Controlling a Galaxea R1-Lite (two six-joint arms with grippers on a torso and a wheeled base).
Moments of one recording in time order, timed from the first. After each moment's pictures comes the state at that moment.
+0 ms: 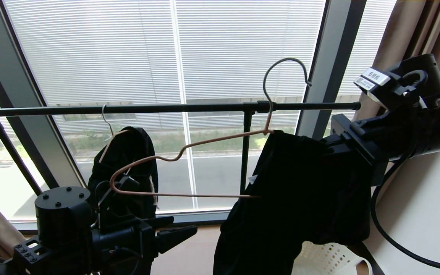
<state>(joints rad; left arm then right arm) -0.43 1.75 -0.22 -1.16 -0.53 -0.39 0.30 1.67 -1.30 0.34 1.09 -0.64</state>
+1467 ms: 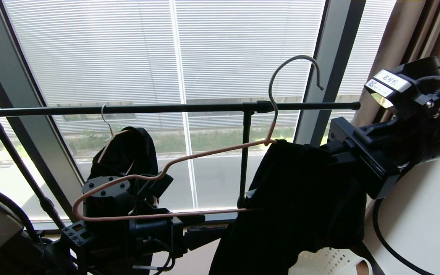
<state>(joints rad) -0.53 1.88 -0.38 -1.16 -0.63 -0.43 0.36 1.64 -1.24 0.27 1.15 -0.68</state>
